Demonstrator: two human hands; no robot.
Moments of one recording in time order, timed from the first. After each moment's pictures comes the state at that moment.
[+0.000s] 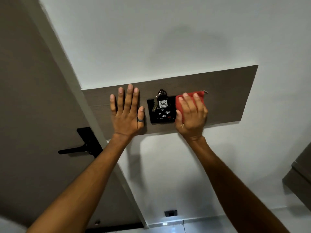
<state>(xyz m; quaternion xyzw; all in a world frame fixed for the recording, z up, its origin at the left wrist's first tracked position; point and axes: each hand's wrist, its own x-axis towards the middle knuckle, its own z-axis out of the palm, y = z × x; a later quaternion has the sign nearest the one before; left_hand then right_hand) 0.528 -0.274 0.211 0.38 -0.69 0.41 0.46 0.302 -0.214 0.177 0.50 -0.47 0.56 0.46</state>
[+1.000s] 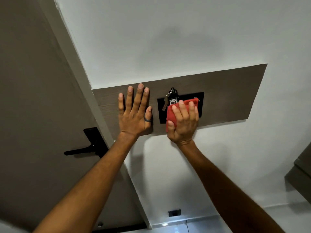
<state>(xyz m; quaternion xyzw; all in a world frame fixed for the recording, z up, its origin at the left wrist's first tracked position) 0.540 -0.272 0.217 0.36 -0.71 0.40 0.46 0.364 -0.234 0.153 0.52 -0.45 0.58 0.44</state>
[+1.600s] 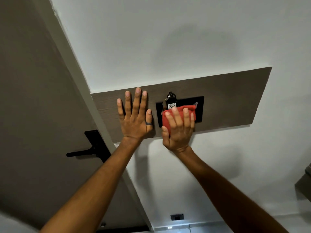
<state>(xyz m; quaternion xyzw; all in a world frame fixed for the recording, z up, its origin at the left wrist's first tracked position) 0.526 -0.273 0.213 0.38 -0.68 0.40 0.48 0.377 -0.229 0.149 0.51 -0.46 0.60 0.41</state>
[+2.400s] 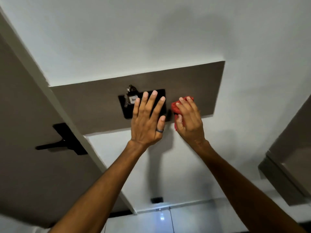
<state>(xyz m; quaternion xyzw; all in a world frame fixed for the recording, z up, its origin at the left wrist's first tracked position) 0.404 -0.184 0.198 0.30 -0.80 0.26 0.46 0.220 -0.156 0.153 0.64 -0.48 0.53 0.28</state>
